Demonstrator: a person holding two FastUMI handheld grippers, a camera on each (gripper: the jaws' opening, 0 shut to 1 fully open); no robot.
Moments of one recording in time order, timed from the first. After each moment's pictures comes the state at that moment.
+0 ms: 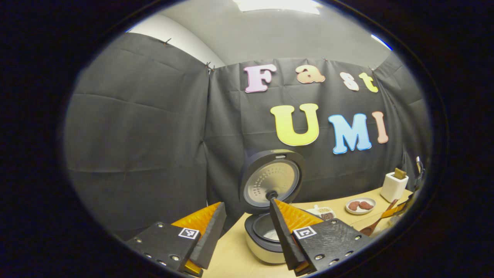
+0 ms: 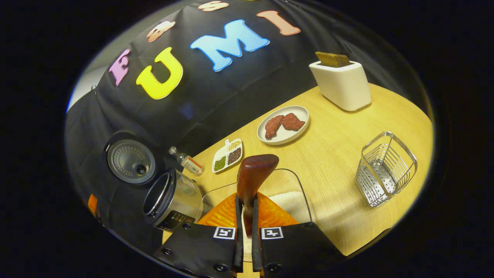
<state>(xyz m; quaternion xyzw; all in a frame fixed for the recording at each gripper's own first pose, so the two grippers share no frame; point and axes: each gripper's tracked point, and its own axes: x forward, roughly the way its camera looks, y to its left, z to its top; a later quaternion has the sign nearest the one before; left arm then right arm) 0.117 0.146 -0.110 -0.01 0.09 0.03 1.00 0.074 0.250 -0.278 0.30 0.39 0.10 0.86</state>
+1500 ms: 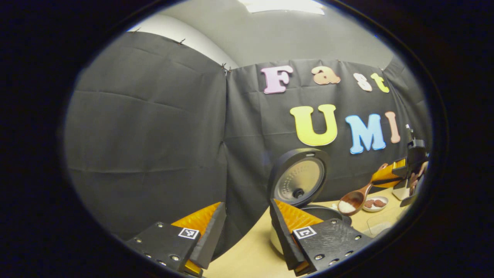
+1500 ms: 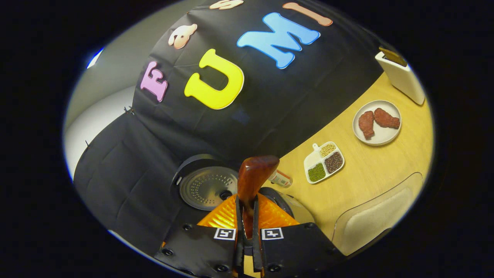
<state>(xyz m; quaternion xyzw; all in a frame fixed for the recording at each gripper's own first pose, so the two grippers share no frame) 0.097 0.229 -0.122 -0.01 0.09 0.09 0.99 0.135 0.449 -0.136 0.39 0.34 0.28 0.80</state>
